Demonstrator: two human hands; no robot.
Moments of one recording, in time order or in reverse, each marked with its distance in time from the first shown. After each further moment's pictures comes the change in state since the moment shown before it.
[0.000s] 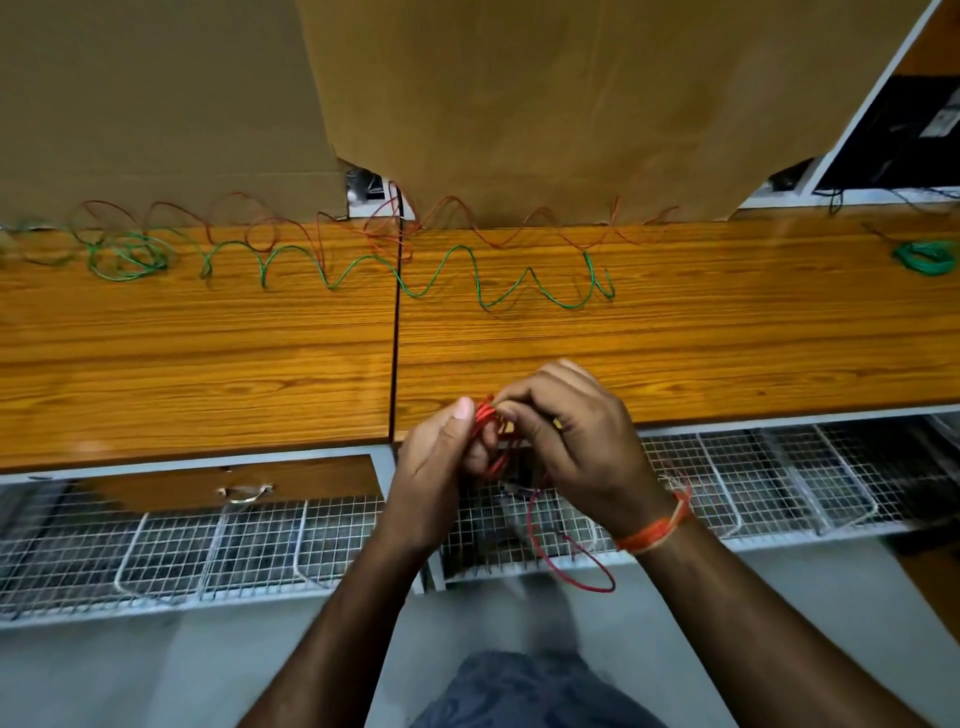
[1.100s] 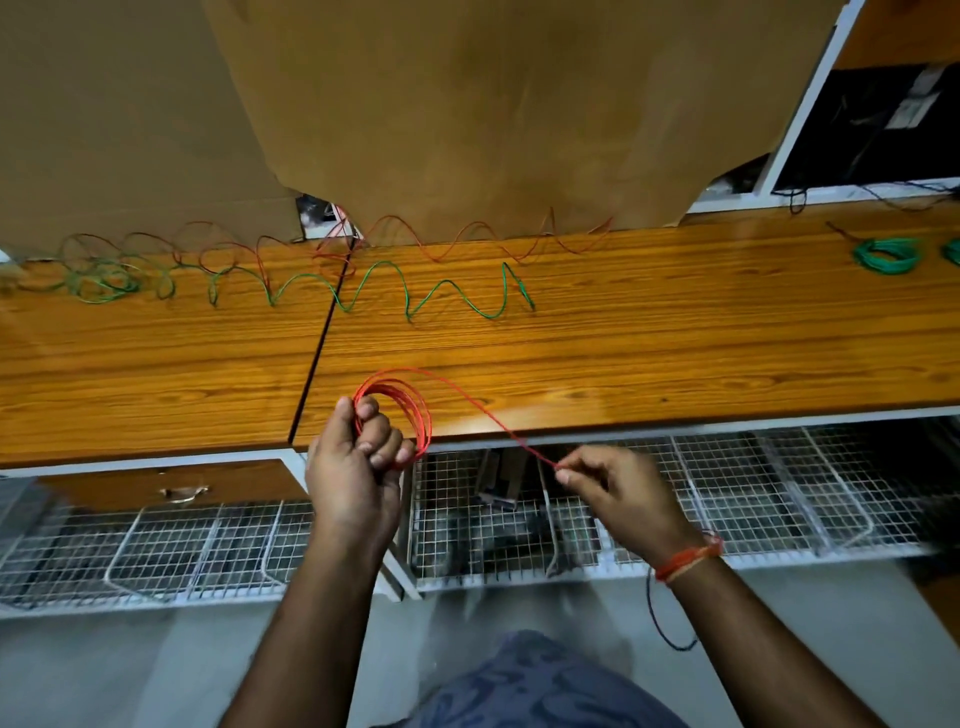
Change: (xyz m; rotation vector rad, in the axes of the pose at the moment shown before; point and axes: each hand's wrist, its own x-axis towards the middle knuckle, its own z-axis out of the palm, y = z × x) left_hand 0.019 -0.002 0.120 -0.662 0.525 -0.121; right_hand -0.130 0.145 -0.115 0.138 -0.232 0.585
